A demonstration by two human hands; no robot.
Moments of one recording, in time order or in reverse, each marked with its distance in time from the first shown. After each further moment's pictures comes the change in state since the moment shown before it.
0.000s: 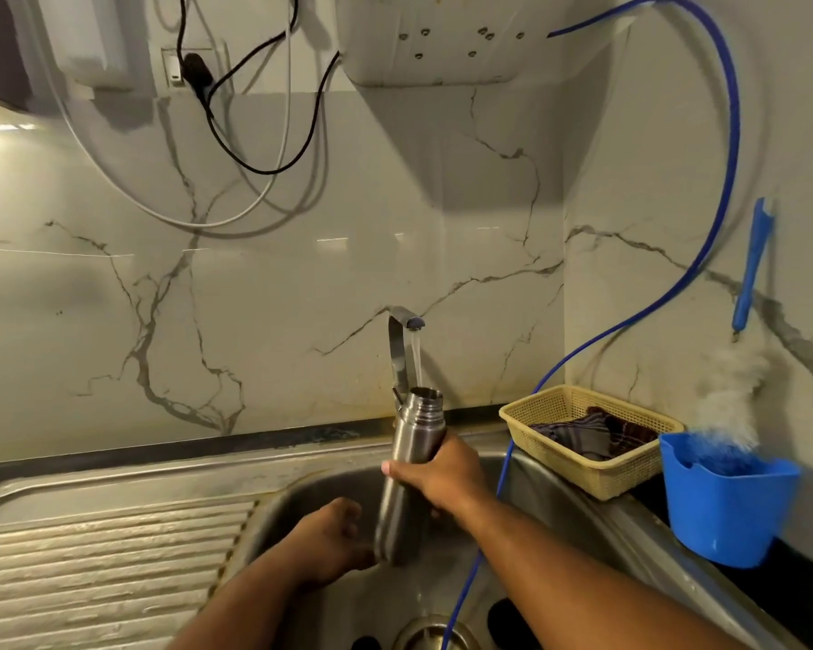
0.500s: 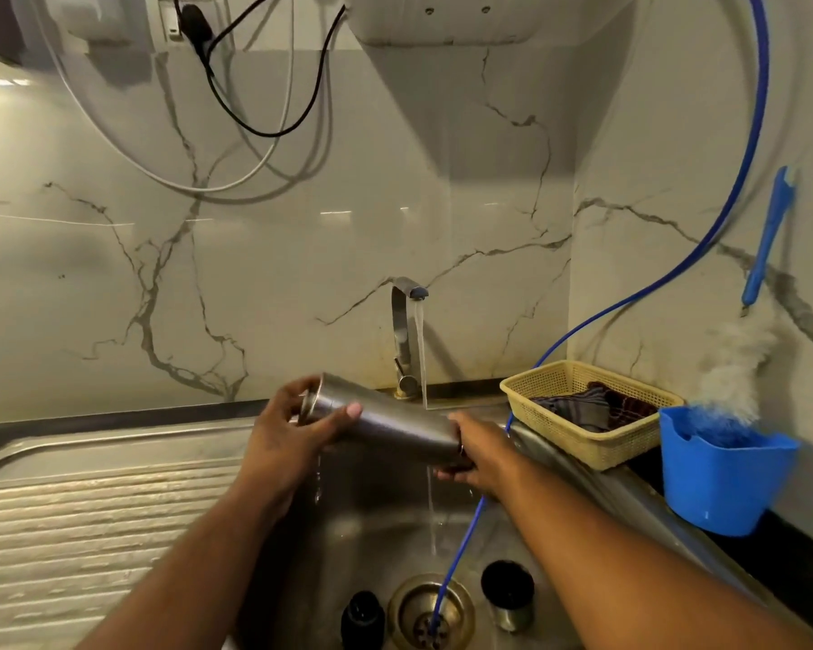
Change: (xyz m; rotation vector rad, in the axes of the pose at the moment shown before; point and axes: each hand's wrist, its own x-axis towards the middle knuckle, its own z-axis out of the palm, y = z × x) left_hand -0.036 0.027 -0.043 -0.808 0.445 0.247; right_hand 0.016 0.015 -0.026 0.483 -0.070 0.411
